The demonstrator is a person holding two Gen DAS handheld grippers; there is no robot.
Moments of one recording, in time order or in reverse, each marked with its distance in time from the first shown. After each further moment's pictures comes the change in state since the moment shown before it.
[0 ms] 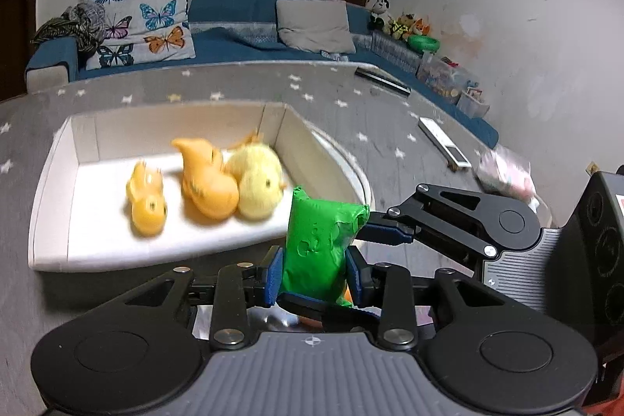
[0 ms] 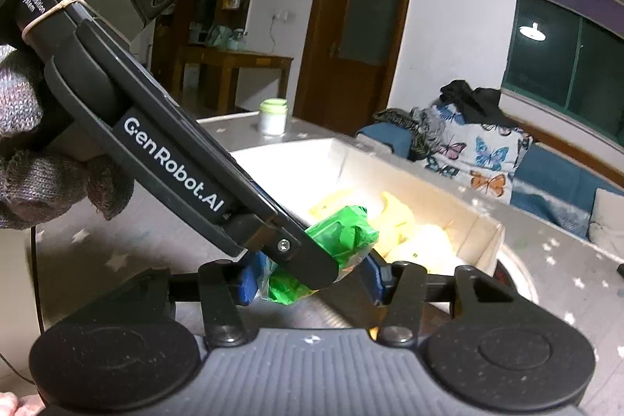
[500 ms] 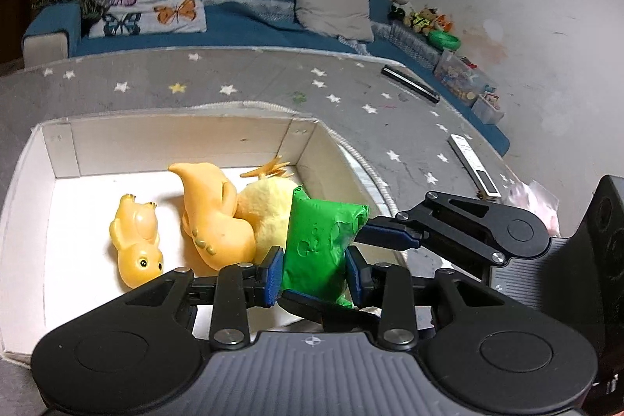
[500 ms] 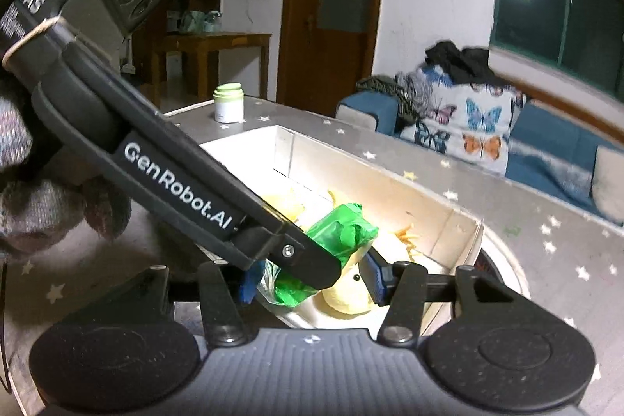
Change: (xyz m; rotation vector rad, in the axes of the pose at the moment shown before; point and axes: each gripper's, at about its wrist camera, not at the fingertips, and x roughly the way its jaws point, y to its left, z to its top) left arm 0.065 0.040 0.047 -0.104 0.081 -0.007; right arm 0.061 -0.072 0.023 0.109 0.106 0.013
